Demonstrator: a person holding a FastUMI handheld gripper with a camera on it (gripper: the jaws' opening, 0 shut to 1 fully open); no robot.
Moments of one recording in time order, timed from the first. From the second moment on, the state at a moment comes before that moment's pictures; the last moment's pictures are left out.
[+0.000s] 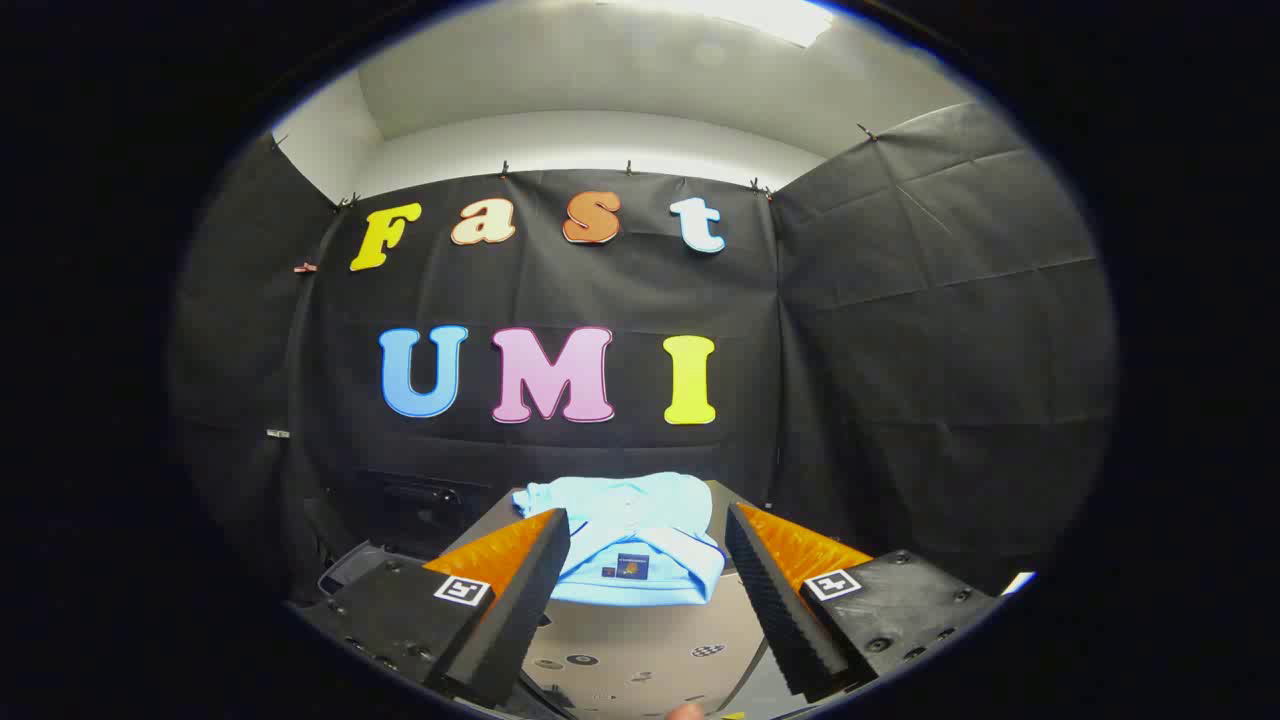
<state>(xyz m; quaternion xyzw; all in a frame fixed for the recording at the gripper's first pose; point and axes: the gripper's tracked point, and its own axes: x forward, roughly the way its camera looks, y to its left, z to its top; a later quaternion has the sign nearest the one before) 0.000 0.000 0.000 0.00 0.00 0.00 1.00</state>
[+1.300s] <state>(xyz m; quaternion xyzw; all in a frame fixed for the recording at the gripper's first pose) 0.016 0.018 0.007 0.00 0.00 0.04 1.00</state>
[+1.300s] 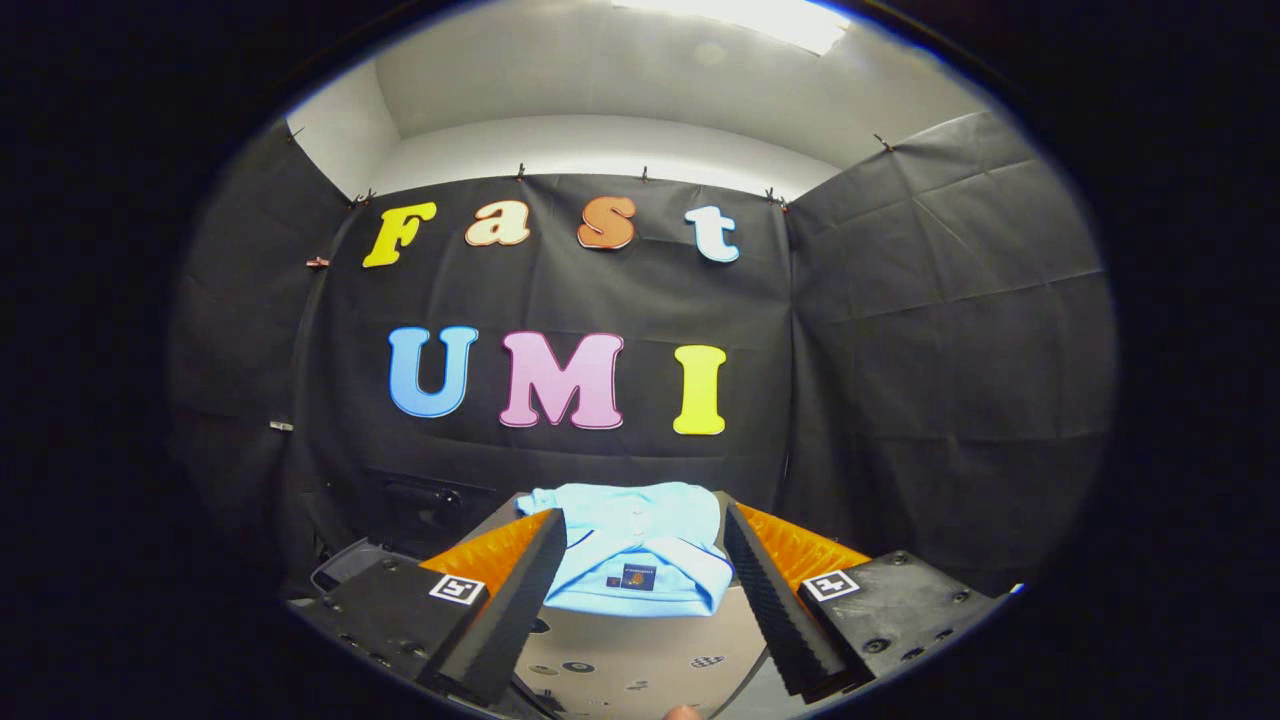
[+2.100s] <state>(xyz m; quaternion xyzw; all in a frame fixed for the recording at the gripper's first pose) 0.138 0.011 0.018 -0.05 0.17 0.06 0.98</state>
